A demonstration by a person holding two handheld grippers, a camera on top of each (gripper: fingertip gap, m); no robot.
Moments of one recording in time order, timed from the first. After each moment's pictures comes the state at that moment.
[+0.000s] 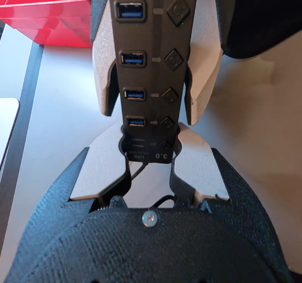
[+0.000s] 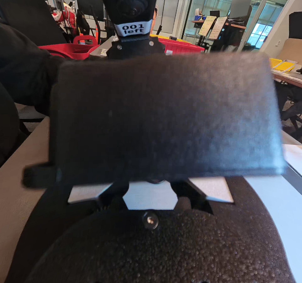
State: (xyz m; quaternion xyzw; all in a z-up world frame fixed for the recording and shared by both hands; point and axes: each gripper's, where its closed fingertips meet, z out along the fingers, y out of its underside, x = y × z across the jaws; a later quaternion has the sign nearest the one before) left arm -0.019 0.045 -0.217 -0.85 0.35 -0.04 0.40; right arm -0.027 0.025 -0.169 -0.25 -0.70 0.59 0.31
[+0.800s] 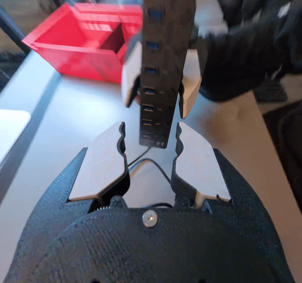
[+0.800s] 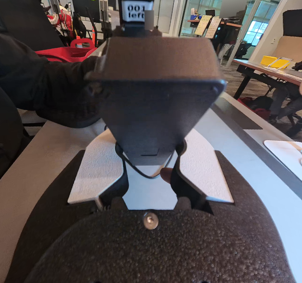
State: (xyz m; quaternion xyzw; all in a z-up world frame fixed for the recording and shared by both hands) left arm -0.027 0.037 -0.158 -0.81 0.29 -0.12 0.49; right arm -0.022 0.038 -0.155 -0.27 -0.69 0.59 0.32
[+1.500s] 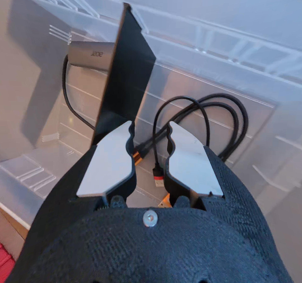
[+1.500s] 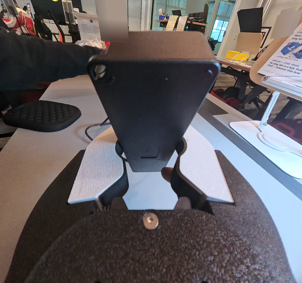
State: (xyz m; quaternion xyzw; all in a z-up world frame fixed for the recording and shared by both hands) left arm -0.378 -0.116 -0.283 -0.97 0.01 0.16 0.16; right arm -0.024 0.086 -0.154 -0.33 -0.66 0.57 0.36
